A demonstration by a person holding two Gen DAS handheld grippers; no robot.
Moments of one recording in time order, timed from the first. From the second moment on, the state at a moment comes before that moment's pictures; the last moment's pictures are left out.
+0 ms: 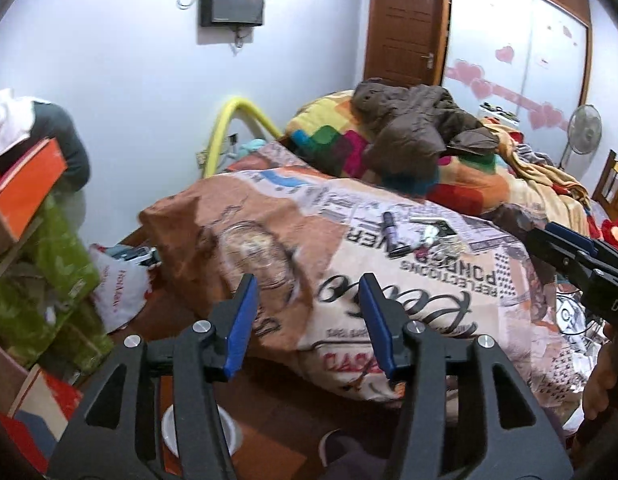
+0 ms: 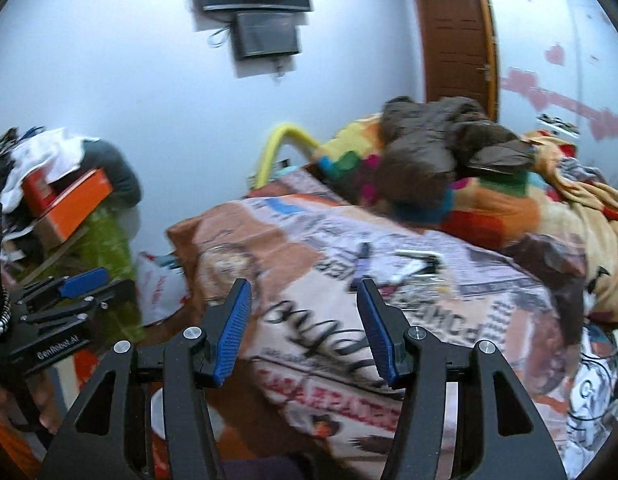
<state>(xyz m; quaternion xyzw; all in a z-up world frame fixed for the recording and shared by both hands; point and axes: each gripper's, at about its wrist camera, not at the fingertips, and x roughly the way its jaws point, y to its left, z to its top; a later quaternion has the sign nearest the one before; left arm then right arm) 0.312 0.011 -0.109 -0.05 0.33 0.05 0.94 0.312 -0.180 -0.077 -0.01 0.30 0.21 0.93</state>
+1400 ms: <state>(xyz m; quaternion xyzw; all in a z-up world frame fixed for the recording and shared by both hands) 0.549 -0.060 -0.268 -0.05 0.47 -0.06 0.88 0.516 -0.236 -0.247 0.13 0.49 0.09 0.86</state>
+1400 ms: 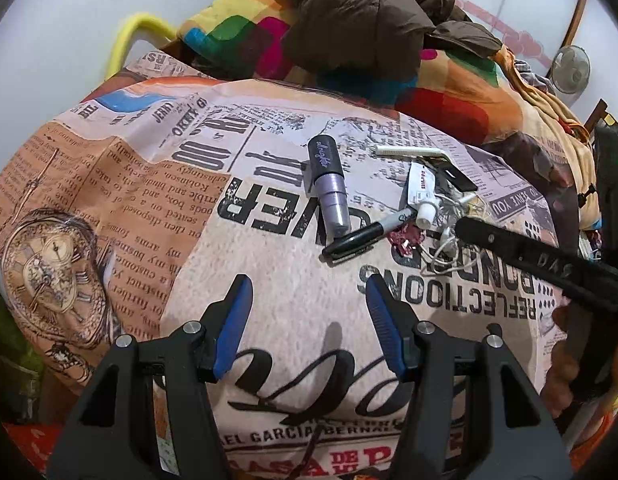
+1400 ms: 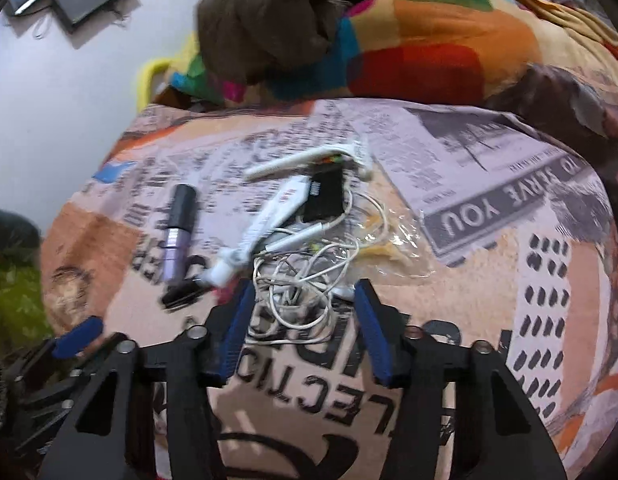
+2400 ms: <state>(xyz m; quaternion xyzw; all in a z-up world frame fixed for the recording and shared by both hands) 0.575 -0.125 -0.278 -0.01 0.49 -0.13 0.86 0.505 -0.308 -0.221 0.18 0.46 0.11 0.86</state>
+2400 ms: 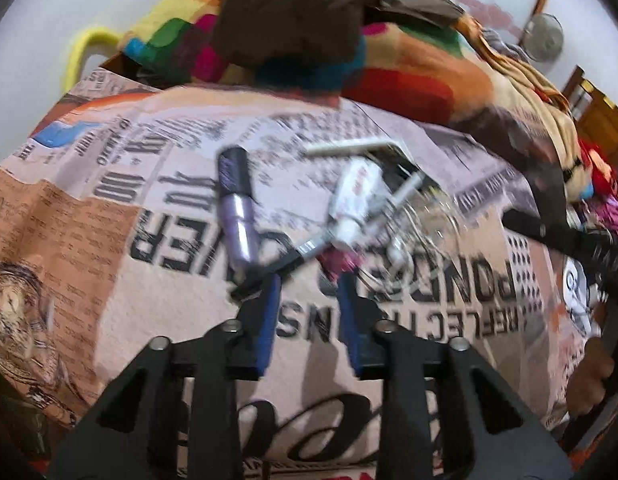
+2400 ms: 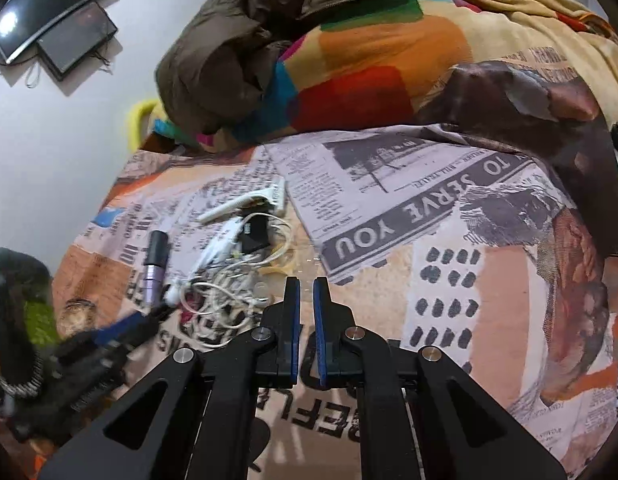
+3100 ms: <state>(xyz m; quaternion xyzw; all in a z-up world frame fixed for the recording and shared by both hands) 0.605 -0.157 -0.293 0.05 0.49 -0.16 0.85 0.504 -0.290 -0.222 0.14 0.45 0.11 0.87</state>
